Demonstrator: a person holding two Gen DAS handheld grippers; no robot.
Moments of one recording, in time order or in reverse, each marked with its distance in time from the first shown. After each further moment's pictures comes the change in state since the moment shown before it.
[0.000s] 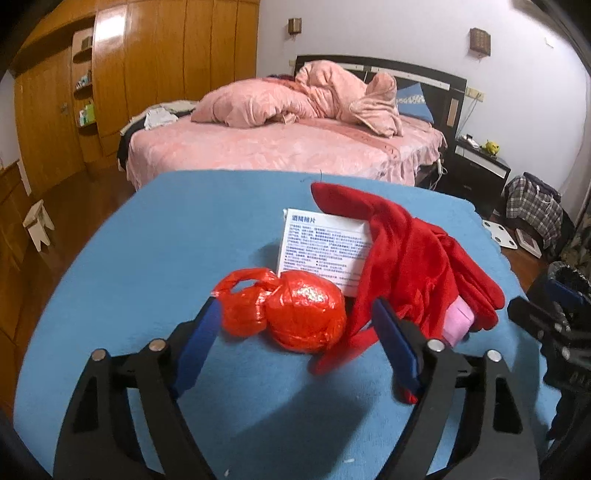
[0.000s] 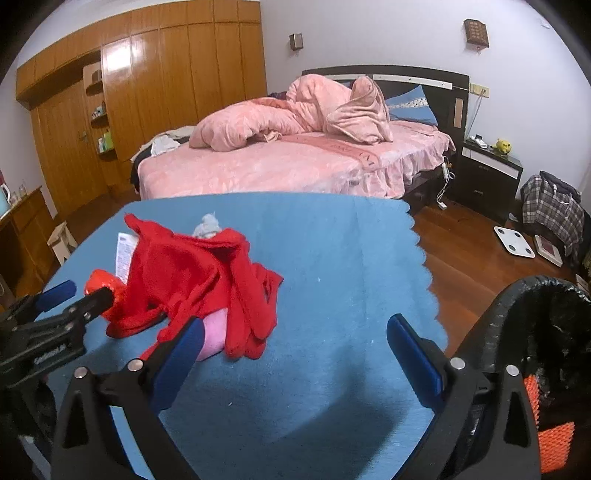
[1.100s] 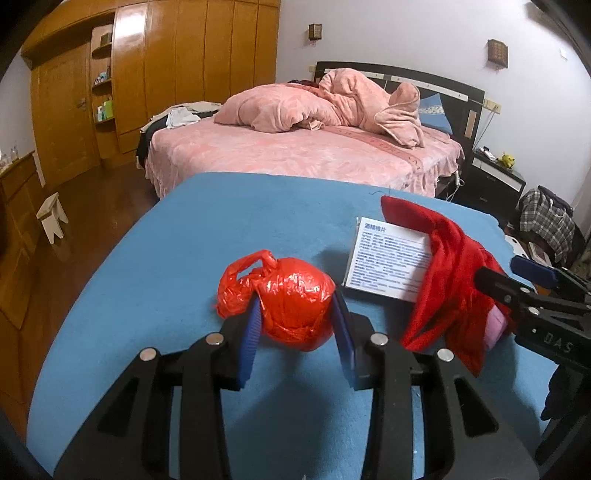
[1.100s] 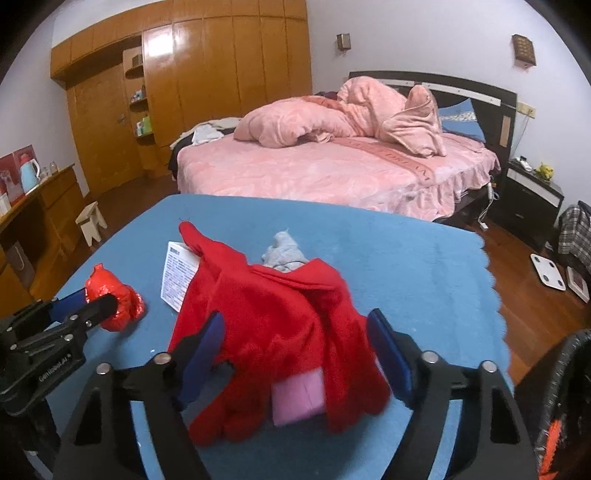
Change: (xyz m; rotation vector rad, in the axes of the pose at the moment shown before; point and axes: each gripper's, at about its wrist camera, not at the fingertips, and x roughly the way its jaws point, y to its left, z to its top) left arm -0.008 0.044 0.003 -0.042 -0.028 0.059; right arm 0.038 0.066 0.031 -0.104 0.015 0.135
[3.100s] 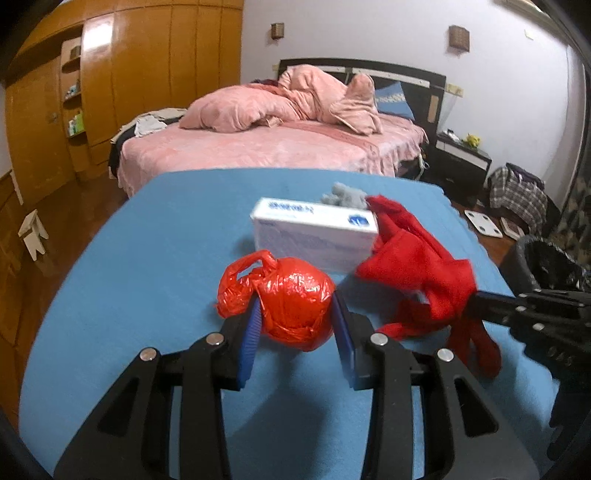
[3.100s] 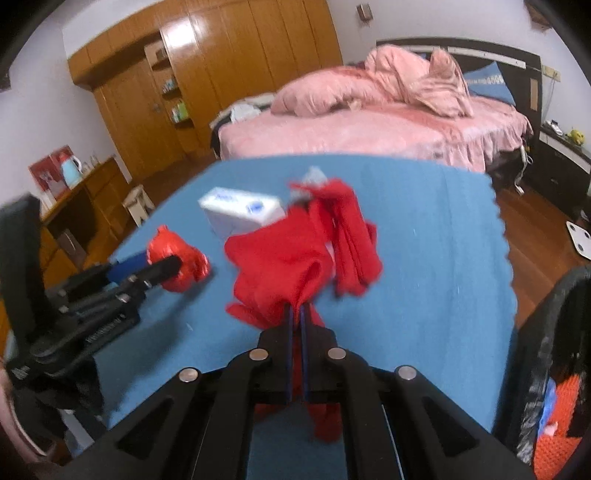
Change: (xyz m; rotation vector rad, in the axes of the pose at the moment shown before) left arm -0.044 -0.047 -0.039 0.098 0.012 -0.099; right arm -0.065 -0.033 -0.066 0.028 0.147 0.205
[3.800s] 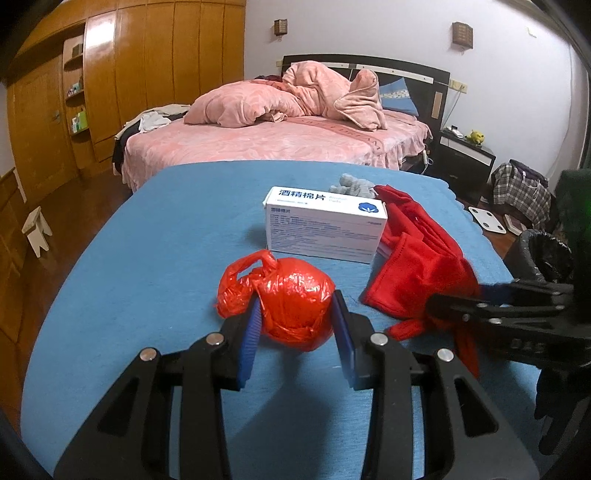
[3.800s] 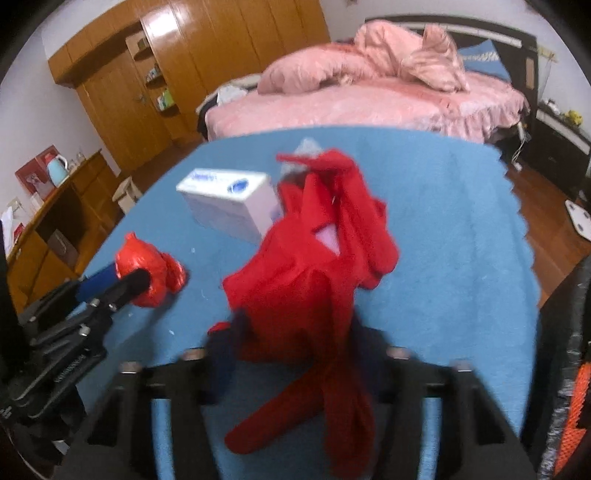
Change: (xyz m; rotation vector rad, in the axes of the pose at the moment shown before) left arm -0.004 0.004 -0.009 -0.007 0.007 0.020; right arm 0.034 0.001 0.007 0.053 0.070 -0.004
